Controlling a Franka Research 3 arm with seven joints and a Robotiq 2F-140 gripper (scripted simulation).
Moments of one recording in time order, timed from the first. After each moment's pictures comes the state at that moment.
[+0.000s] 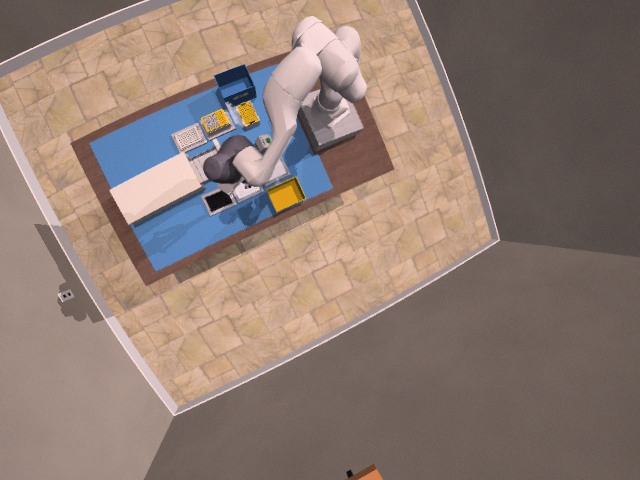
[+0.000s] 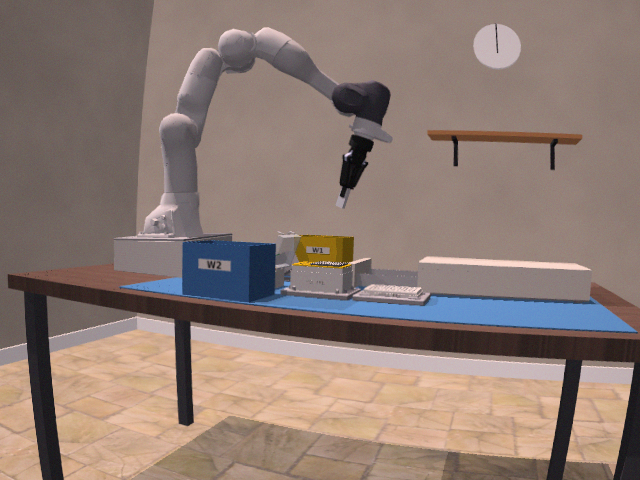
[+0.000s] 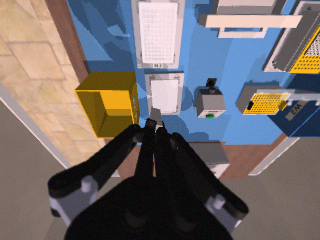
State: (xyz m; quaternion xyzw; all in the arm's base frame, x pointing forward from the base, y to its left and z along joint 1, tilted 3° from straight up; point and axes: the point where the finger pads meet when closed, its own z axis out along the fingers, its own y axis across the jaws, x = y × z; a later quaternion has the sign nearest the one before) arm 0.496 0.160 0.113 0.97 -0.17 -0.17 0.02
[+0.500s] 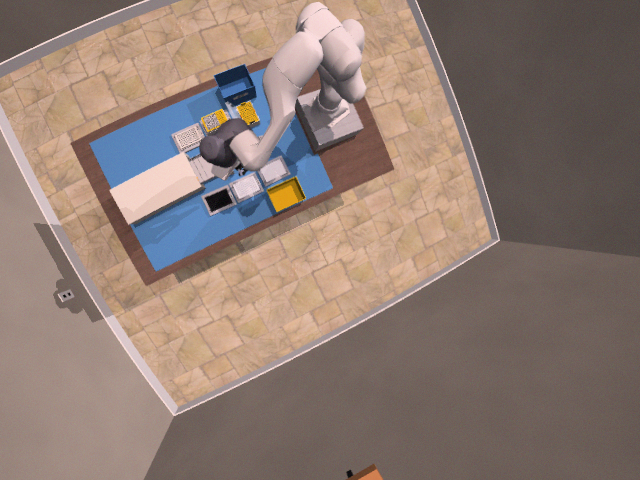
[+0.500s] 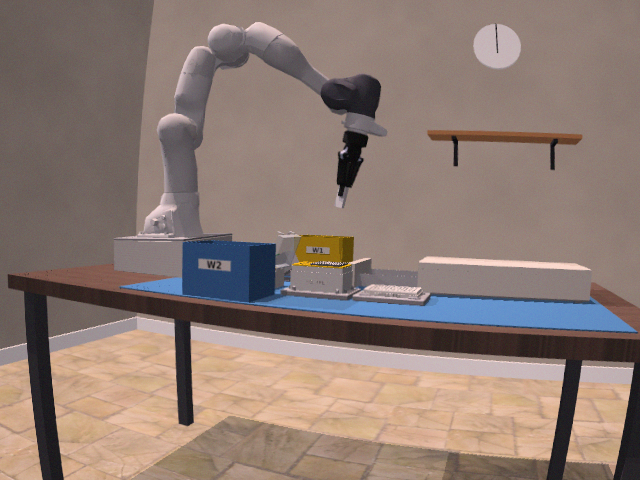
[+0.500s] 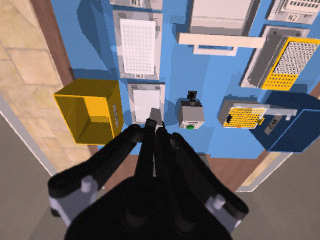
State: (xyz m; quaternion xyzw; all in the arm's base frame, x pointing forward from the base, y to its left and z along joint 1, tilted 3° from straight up) arm 0.504 0.100 0.114 0.98 -0.15 -0.13 0.01
